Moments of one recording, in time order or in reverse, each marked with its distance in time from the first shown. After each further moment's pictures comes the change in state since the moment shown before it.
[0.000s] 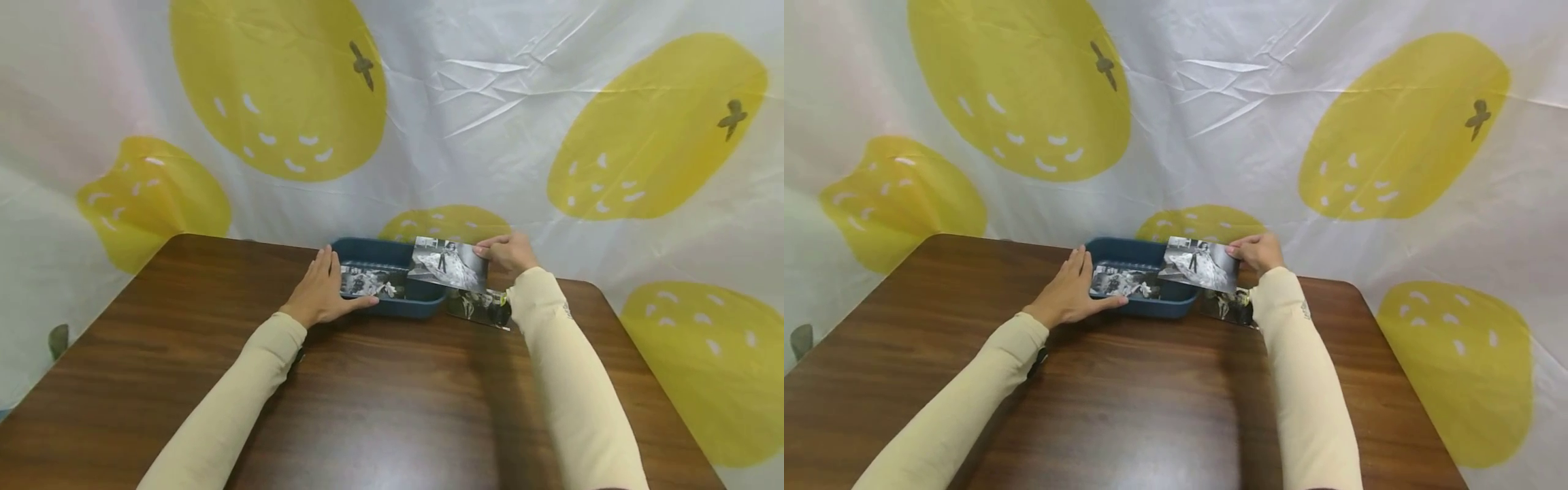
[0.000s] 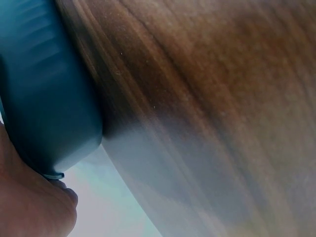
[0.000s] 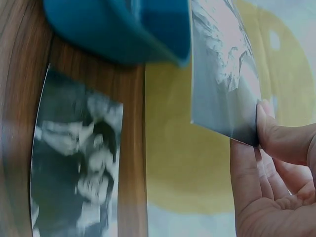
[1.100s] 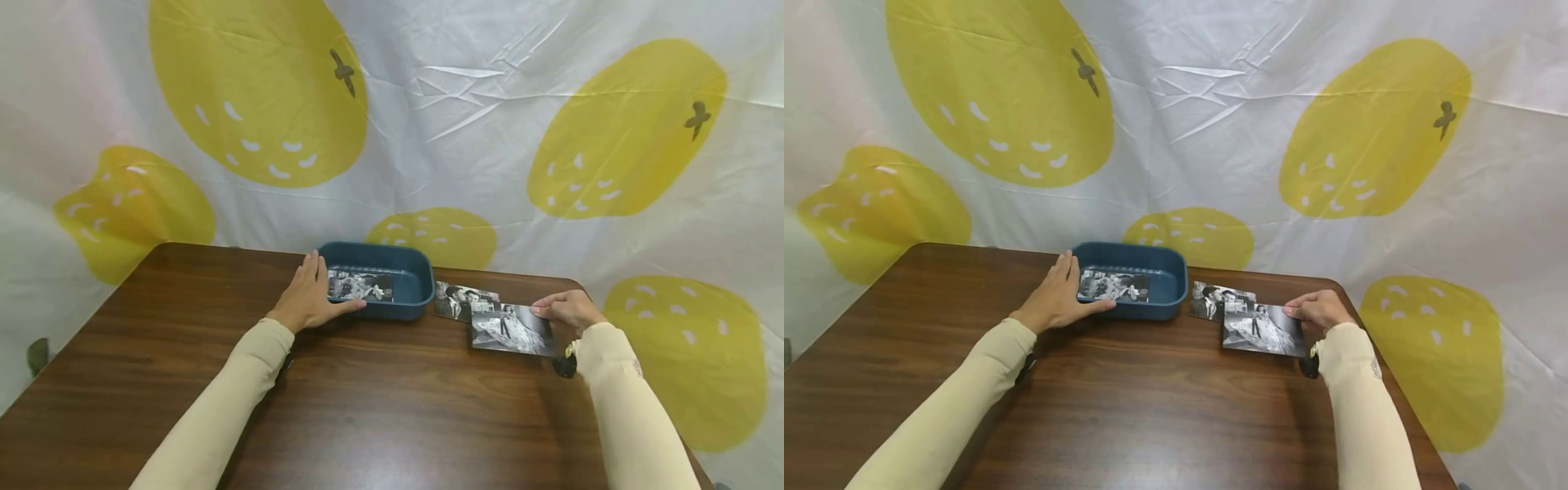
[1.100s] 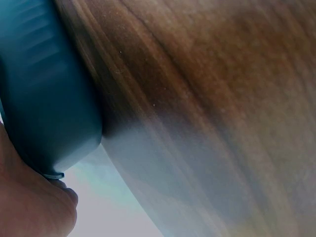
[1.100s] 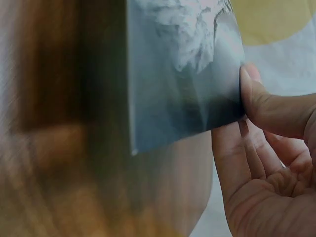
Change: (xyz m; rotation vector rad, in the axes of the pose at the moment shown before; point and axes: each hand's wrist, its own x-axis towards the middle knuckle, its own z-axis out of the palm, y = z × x) left_hand -0.004 0.005 -0.001 -0.030 -0.007 -0.011; right_hand -0.059 0.123 -0.098 -0.060 -0.078 0.100
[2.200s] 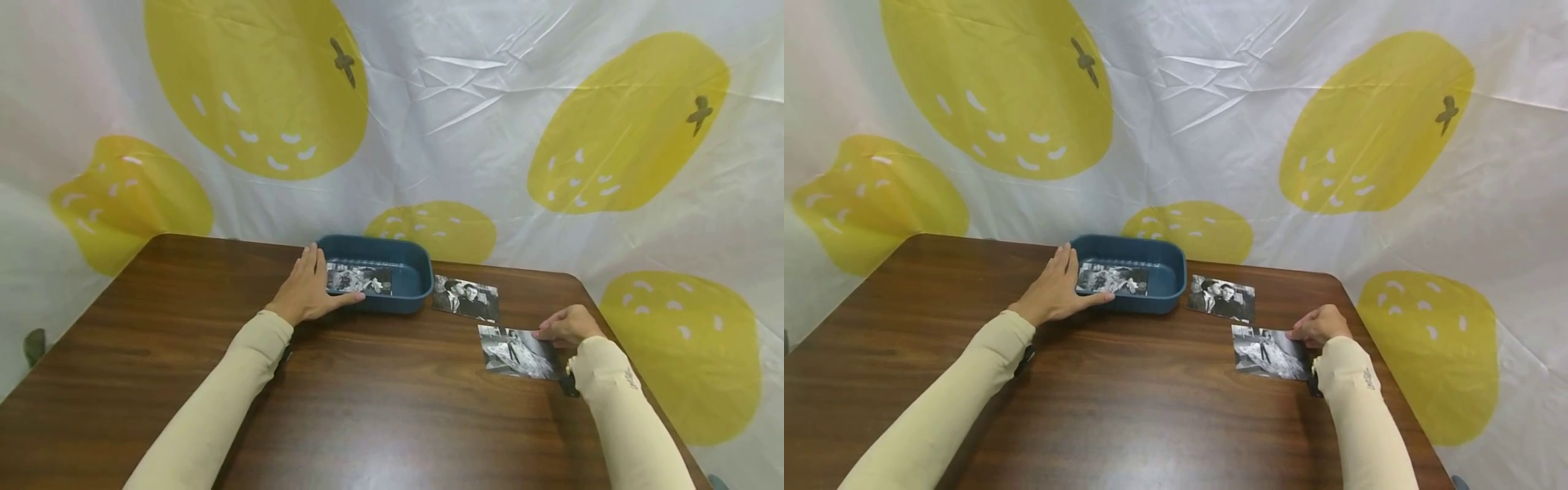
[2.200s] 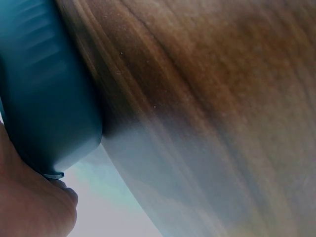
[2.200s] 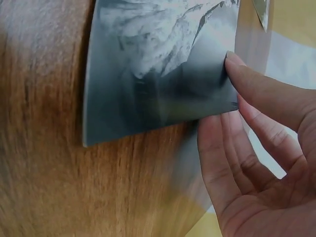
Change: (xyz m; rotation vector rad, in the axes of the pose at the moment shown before) left_hand 0.002 -0.002 0.000 -0.003 -0.007 -0.003; right_hand -0.015 0.038 0.008 -0.134 0.042 0.048
